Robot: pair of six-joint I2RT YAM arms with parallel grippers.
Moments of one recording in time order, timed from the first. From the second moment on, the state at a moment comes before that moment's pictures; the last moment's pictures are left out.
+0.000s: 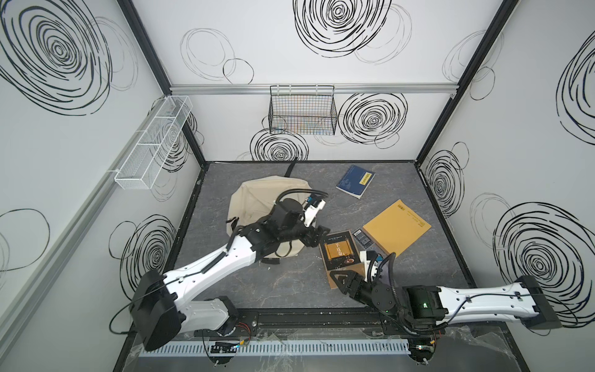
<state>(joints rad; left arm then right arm) -0.82 1.34 0.98 -0.28 0.23 -0.14 1.60 0.69 0.34 -0.21 0.61 1.69</state>
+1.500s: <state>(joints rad) -0.72 1.98 1.18 -0.11 0.48 -0.26 1.14 0.78 0.20 -0.20 0.49 1.86</state>
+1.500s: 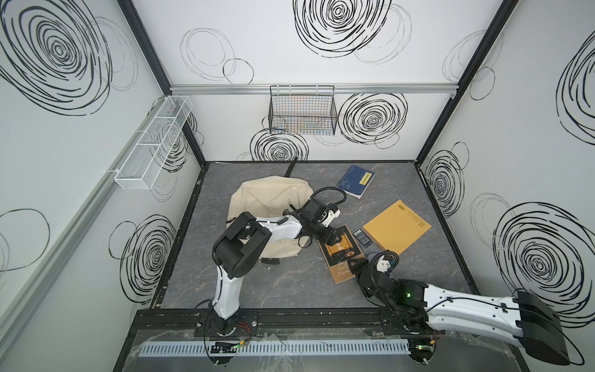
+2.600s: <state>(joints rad) -0.68 1.94 1.12 -0.04 0.56 -0.37 1.08 0.72 0.15 -0.06 0.49 1.59</state>
